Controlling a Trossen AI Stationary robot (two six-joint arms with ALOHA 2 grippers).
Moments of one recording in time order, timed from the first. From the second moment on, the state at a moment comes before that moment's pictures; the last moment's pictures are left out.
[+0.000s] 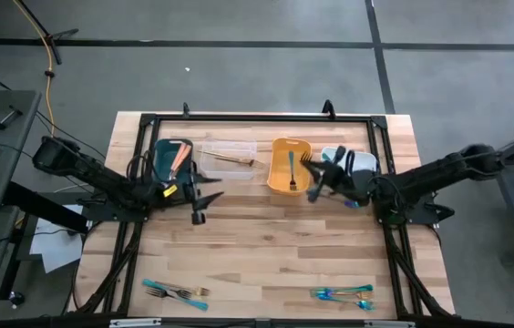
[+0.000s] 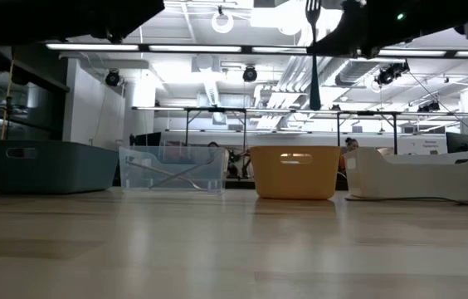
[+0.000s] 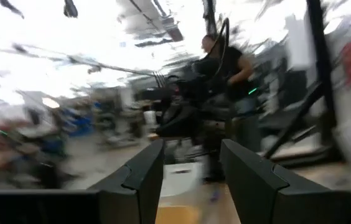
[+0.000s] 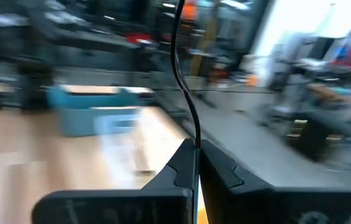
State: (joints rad) left arm -0.26 1.18 0.22 1.28 -0.39 0.36; right arm 0.17 1.09 0.46 0.58 0.74 -0.20
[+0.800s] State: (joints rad) left arm -0.02 1.18 0.22 1.30 -0.66 0.69; right arm -0.41 1.08 0.46 0.71 0.51 -0.38
